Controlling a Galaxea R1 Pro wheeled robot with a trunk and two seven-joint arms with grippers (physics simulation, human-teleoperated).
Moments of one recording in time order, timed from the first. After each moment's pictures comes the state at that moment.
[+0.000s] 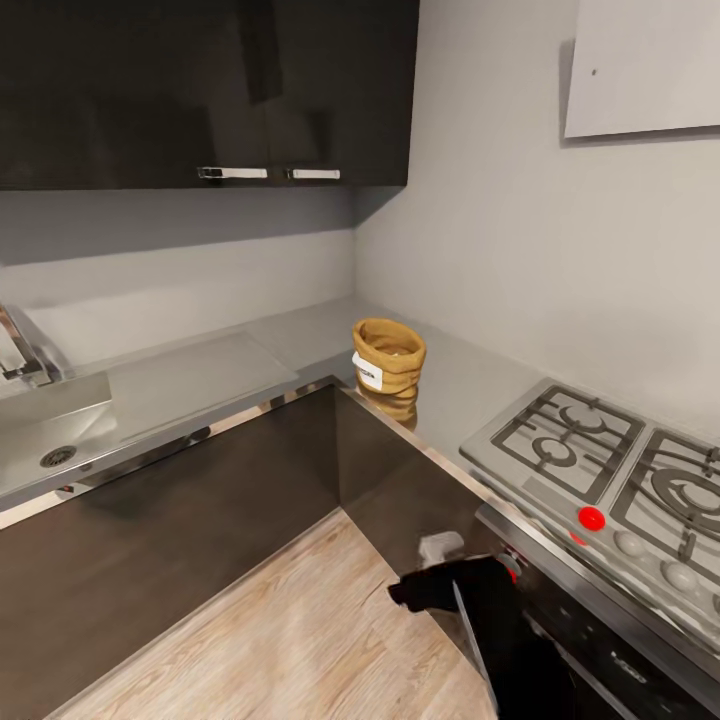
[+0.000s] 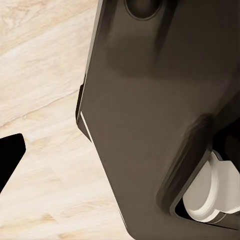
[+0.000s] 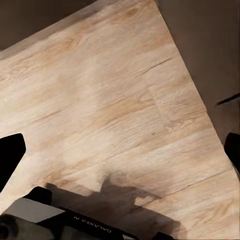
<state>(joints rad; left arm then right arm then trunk) 0.00 0.00 0.01 -0.04 0.26 -0.05 0.01 -0.32 0.17 0.08 -1.38 0.31 1.02 0.36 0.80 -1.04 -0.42</state>
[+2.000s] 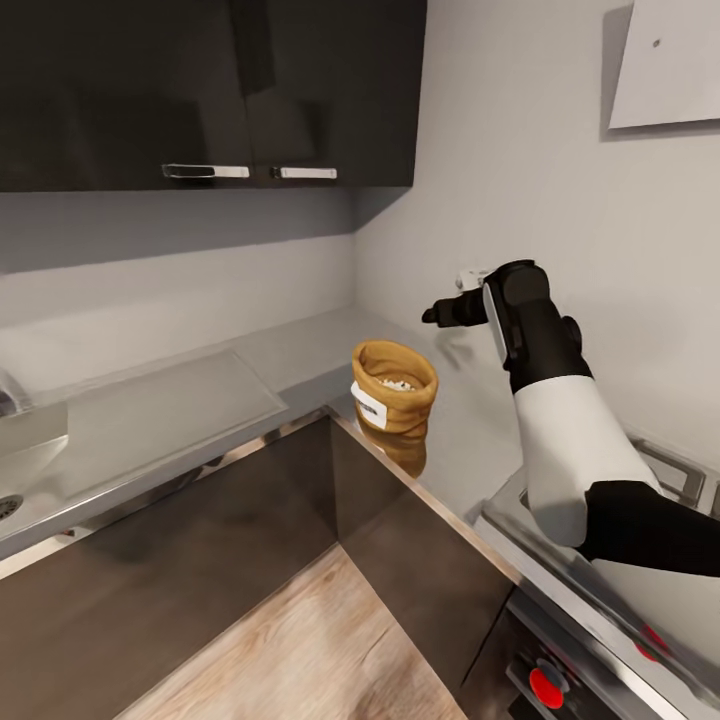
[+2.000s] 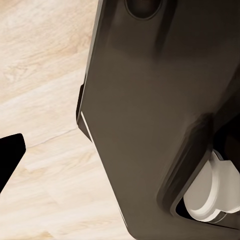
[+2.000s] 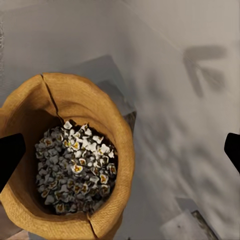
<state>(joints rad) 0.00 0.01 0.01 -0.04 0.26 -0.04 0.01 -1.38 0.10 -0.06 -0.91 0.32 1.04 0.30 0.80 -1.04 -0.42</state>
